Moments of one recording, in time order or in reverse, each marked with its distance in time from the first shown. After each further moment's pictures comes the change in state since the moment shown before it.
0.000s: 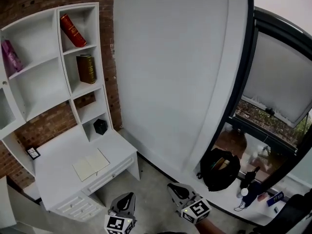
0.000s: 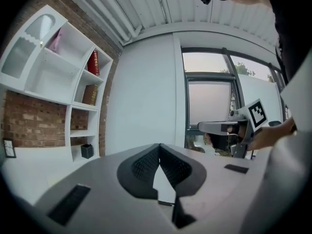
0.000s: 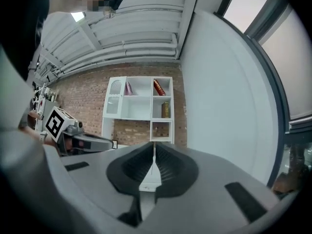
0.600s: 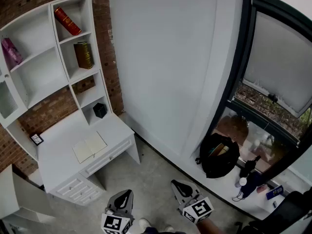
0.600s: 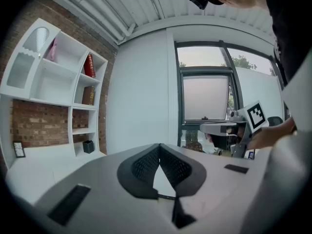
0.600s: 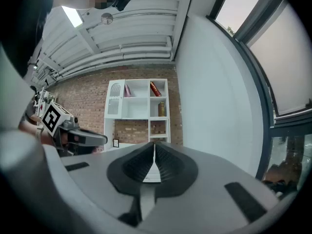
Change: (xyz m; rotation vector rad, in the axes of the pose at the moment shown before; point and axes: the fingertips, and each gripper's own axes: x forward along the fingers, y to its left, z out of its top) left arm -0.016 -0.092 -0.005 0.020 0.030 0.021; right arm -0.099 -0.029 -0.013 0.017 0.010 -0.034
